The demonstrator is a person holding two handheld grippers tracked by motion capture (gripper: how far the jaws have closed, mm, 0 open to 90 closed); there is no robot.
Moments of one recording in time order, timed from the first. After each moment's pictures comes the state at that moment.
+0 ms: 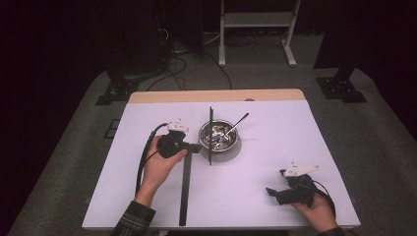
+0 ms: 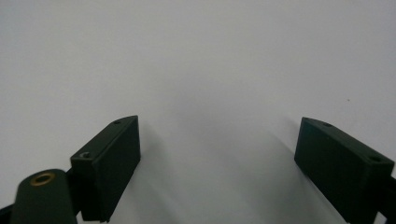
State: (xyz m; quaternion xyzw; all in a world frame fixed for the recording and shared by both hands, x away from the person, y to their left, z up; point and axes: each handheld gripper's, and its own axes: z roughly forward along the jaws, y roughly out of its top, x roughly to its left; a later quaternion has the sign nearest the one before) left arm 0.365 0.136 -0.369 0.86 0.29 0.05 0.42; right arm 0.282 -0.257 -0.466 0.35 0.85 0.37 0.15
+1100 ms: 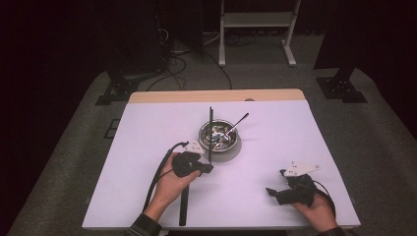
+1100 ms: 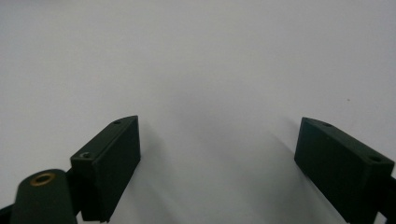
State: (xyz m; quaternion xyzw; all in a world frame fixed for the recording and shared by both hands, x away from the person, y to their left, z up) left arm 0.339 0.102 -0.412 0.89 0.26 0.03 0.39; right arm 0.282 -0.257 -0.467 0.35 0.85 0.37 0.15
